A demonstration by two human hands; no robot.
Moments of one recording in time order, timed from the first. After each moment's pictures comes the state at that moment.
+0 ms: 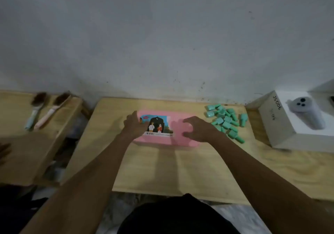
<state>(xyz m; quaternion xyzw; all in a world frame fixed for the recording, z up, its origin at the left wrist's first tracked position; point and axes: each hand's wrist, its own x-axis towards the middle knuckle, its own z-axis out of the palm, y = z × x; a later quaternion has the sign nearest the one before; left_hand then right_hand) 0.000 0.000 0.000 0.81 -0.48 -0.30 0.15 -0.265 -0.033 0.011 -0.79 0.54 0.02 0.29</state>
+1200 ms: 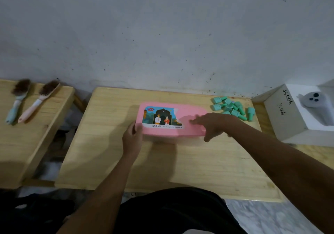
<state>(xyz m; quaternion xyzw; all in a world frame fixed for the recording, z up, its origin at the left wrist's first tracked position) 0.012 0.052 -0.067 0.73 -0.33 -0.37 0.47 -0.246 -0.047 0.040 -0.83 0.42 0.34 0.15</state>
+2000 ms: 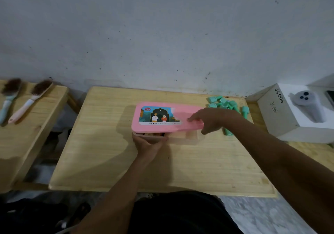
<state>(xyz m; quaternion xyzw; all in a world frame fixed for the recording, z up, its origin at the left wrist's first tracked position) -0.037 0.061 -0.097 0.67 -0.26 -0.46 0.52 -0.244 -0.045 0.064 -0.83 0.44 0.30 0.18</state>
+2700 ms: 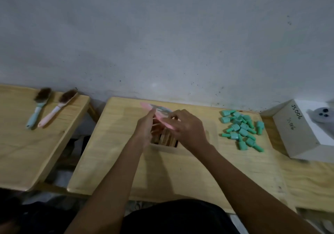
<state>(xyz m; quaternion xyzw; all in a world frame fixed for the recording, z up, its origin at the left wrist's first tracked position) 0.018 0.009 0.023 0.63 -0.16 -0.57 0.50 -0.139 0.004 0.036 -0.87 0.33 -0.36 -0.03</state>
